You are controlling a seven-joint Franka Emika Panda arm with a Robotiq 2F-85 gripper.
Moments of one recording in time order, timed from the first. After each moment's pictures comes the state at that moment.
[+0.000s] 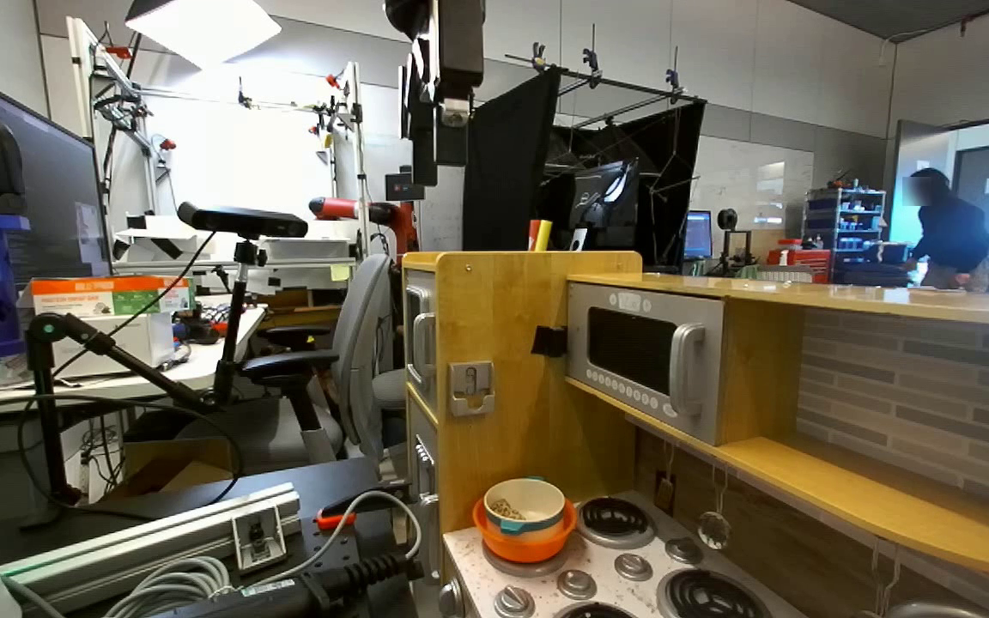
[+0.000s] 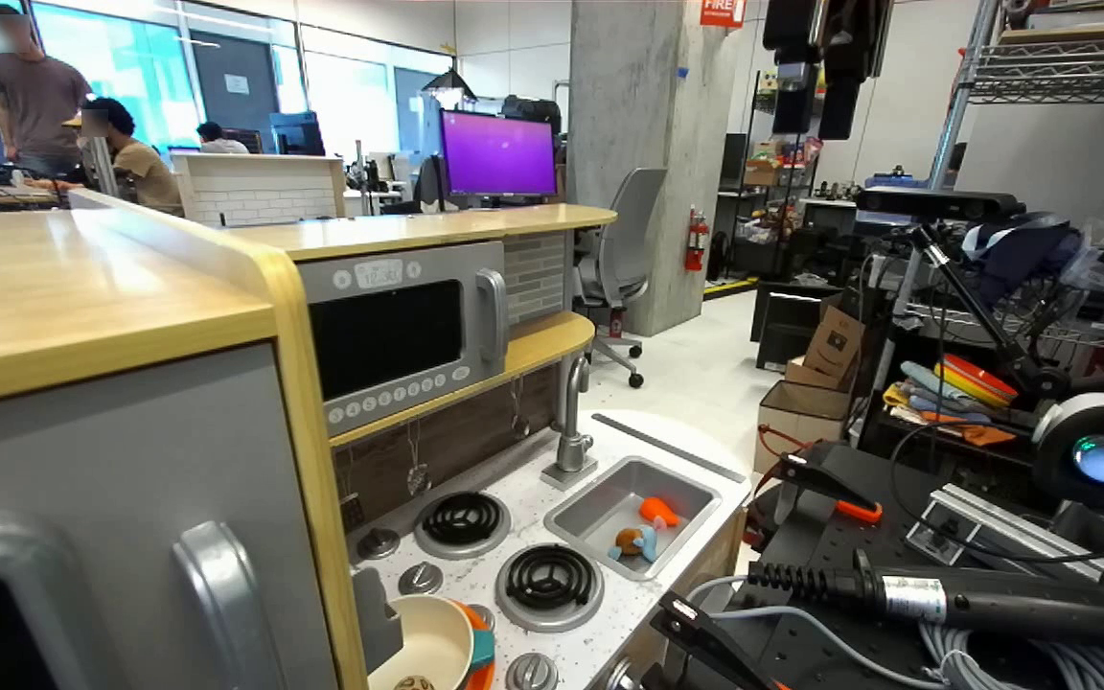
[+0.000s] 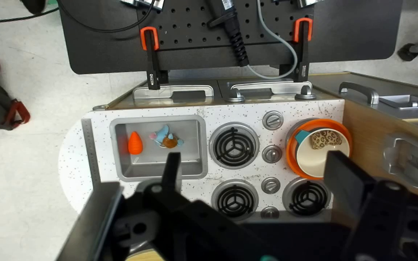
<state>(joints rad) 0.02 -0.59 0.00 -2.52 -0.03 1.91 0.03</state>
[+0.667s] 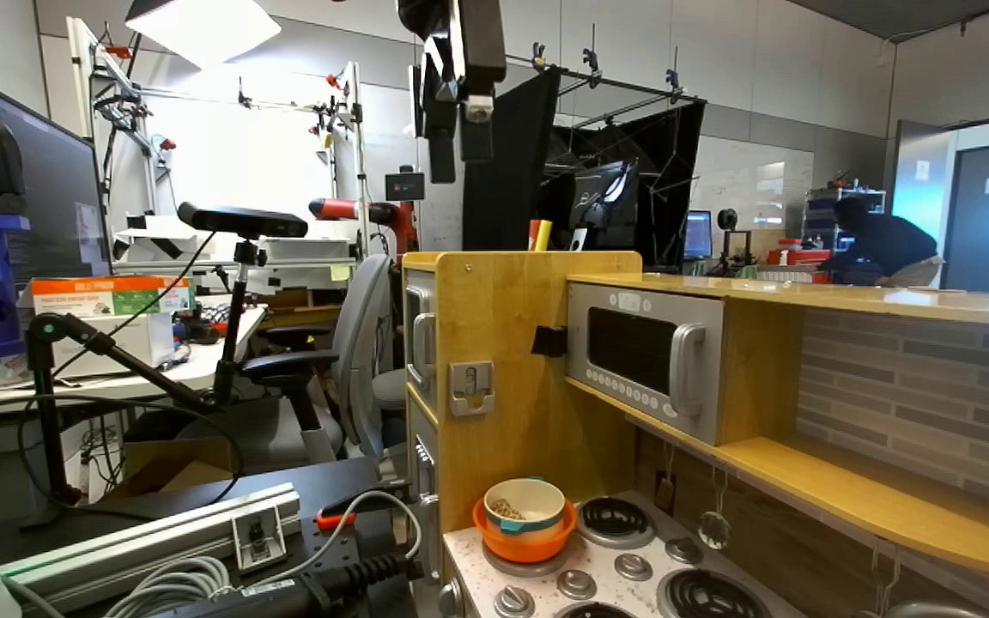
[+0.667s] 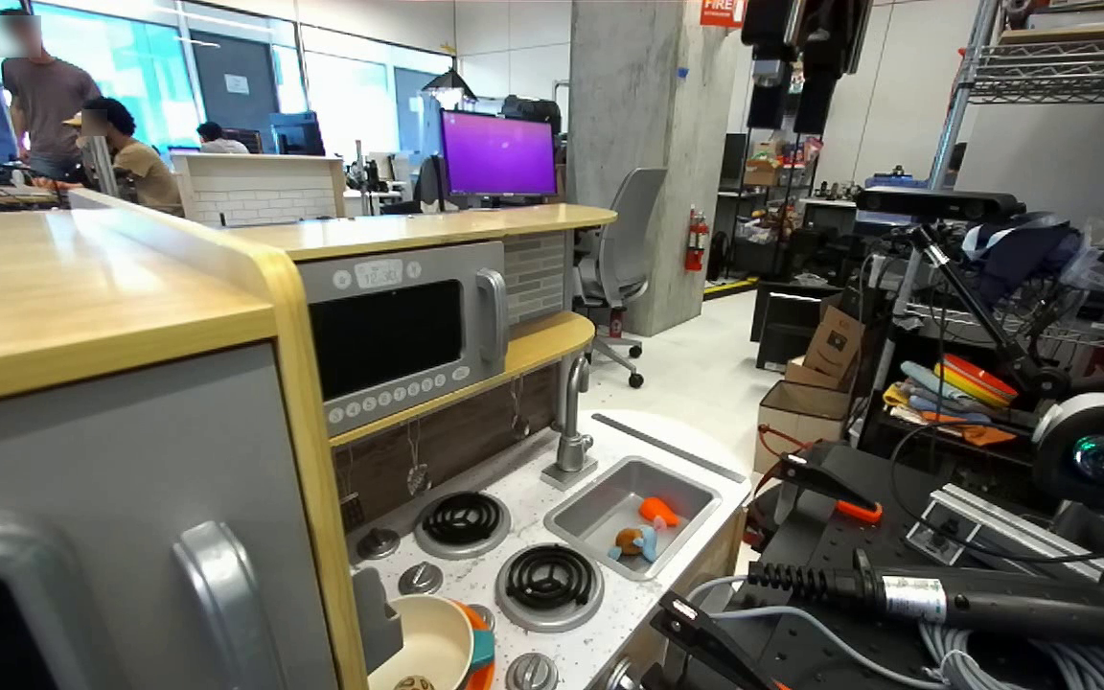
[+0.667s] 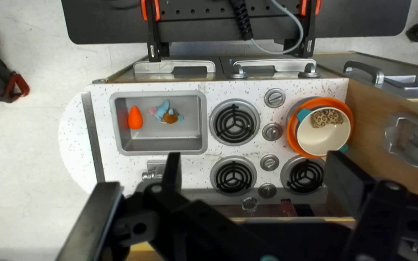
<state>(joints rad) 0.02 -0.59 0.01 -2.53 -0.04 2.00 0.02</state>
